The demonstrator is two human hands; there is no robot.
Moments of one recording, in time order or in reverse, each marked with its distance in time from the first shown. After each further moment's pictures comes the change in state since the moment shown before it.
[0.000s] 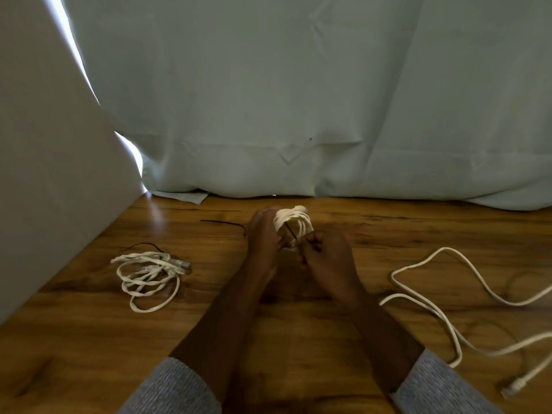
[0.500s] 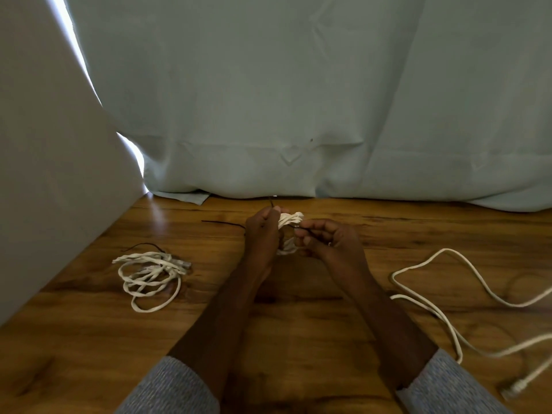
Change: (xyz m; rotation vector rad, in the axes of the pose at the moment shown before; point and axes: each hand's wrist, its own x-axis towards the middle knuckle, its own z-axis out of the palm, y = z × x) left_hand 0.002 -0.001 -0.010 0.208 -0.092 0.210; right_hand 0.002 -0.006 -0.017 0.484 -0.100 -0.036
